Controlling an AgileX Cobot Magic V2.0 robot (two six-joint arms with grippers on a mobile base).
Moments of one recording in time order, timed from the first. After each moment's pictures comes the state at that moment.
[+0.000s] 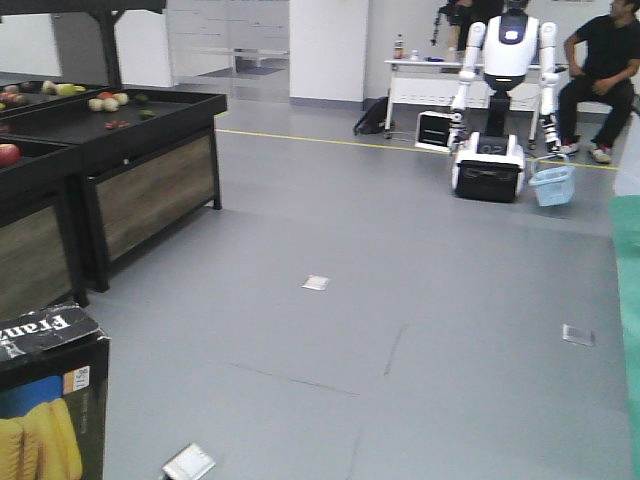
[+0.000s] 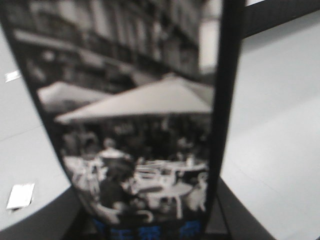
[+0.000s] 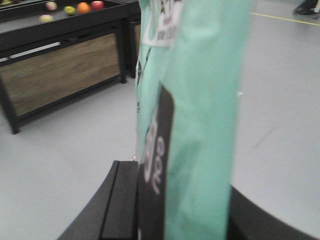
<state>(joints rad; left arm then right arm) -0.66 0.61 -0.82 -0.07 0.81 0.15 0.49 0.47 -0.88 -0.11 0.80 0.14</state>
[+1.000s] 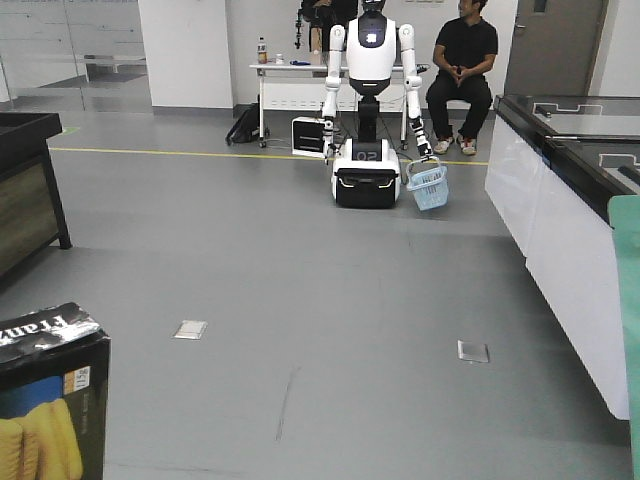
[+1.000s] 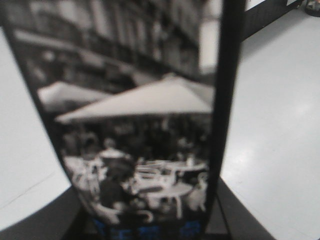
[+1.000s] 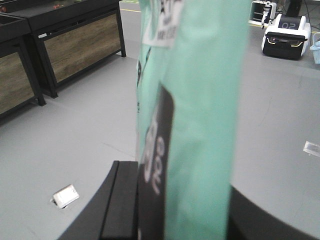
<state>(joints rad) -0.66 0.61 -0.82 -0.07 0.81 0.15 0.49 0.47 -0.88 -0.11 0.80 0.14</state>
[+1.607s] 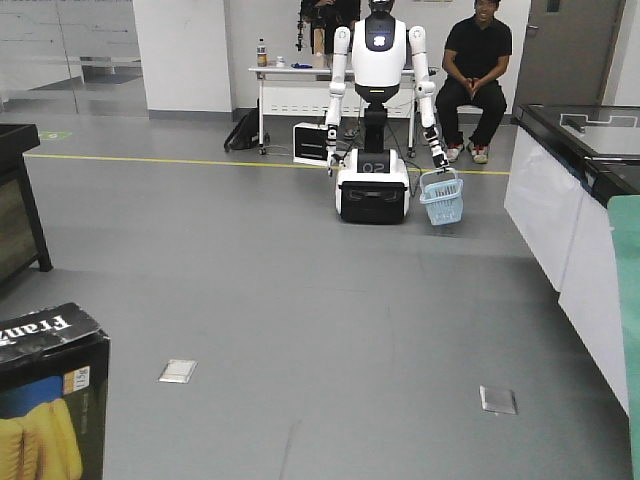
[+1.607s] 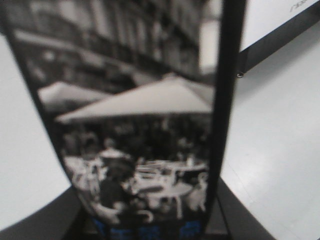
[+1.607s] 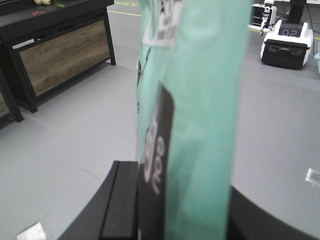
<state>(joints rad) -0.66 0.61 -0.82 -0.07 0.81 0.15 0.49 0.47 -0.88 -0.11 0.80 0.14</state>
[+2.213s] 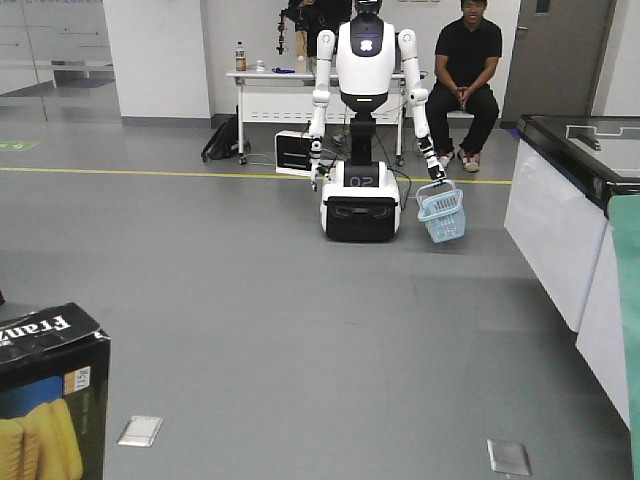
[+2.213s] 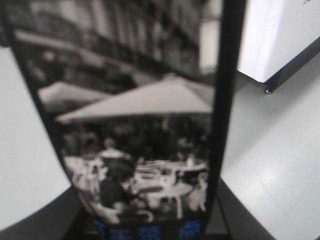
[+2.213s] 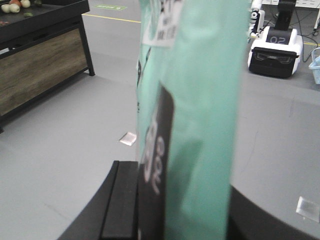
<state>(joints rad) -0.66 0.61 -0.82 -0.07 0.81 0.15 0.49 0.47 -0.88 -0.11 0.80 0.14</state>
